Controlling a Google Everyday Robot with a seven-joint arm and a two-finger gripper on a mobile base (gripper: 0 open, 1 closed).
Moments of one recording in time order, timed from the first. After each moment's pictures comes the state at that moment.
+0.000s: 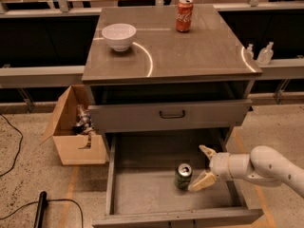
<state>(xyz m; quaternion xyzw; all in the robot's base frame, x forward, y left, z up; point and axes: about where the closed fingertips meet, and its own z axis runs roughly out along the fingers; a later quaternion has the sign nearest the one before) 0.530 -0.171 0.500 -0.48 0.74 0.27 0.39</state>
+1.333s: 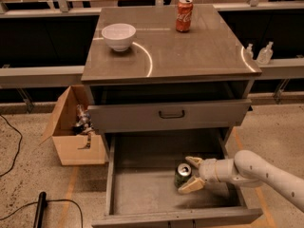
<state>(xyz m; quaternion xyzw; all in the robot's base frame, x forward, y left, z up) 0.534 -0.144 0.428 -0.49 0.74 0.30 0.36</state>
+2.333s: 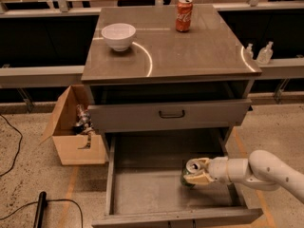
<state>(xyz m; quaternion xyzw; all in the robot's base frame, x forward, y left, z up) 0.517 -0.158 0.483 -0.45 0.74 0.32 0.38</state>
